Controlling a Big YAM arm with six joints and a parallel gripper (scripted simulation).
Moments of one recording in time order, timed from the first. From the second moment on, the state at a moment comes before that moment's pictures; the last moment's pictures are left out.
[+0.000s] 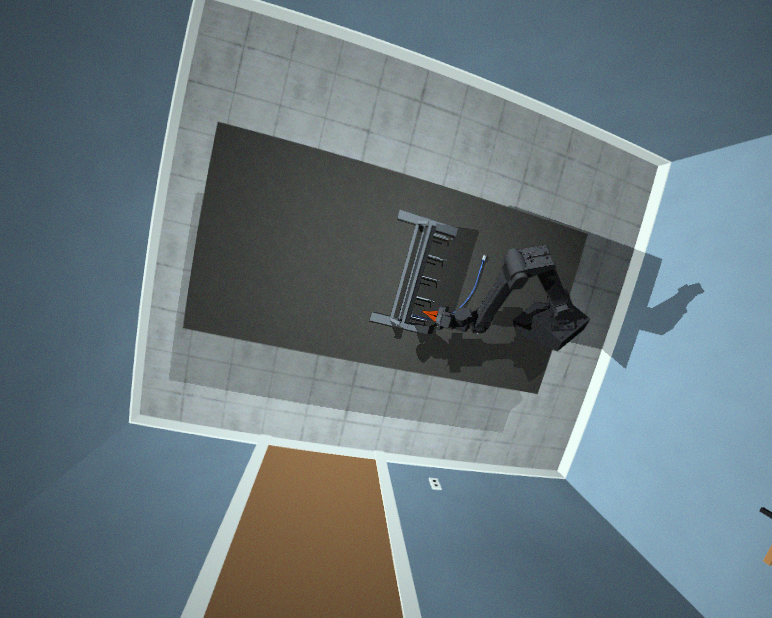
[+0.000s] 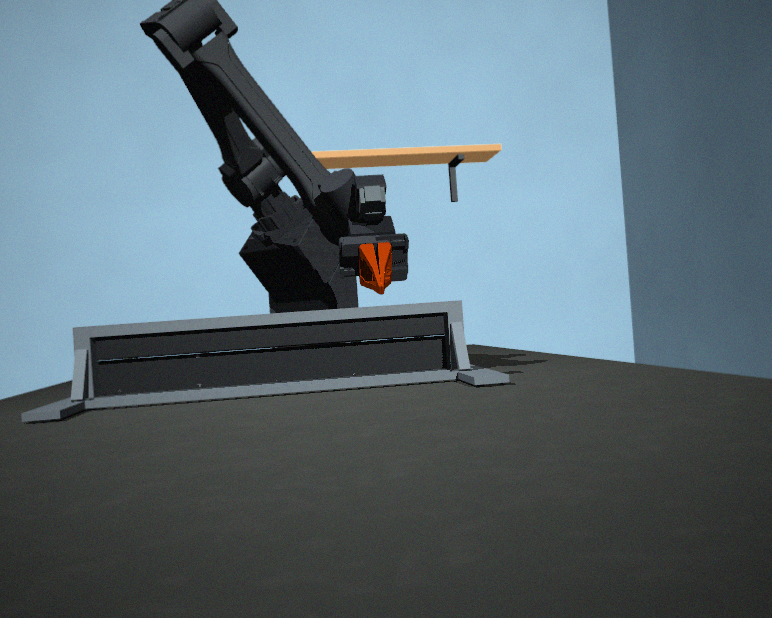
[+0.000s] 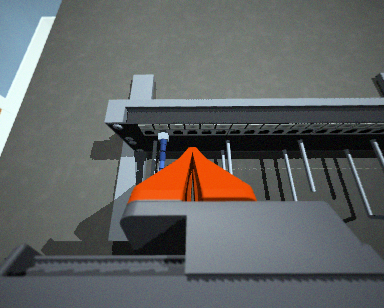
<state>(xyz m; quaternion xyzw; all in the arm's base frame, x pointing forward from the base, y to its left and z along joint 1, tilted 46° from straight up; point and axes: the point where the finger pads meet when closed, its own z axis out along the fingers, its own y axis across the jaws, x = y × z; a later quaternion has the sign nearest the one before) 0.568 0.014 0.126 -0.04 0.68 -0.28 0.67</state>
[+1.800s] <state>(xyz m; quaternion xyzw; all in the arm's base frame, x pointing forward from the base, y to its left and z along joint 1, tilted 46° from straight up) 0.488 0.042 0.115 -0.04 0.69 -0.29 0.67</state>
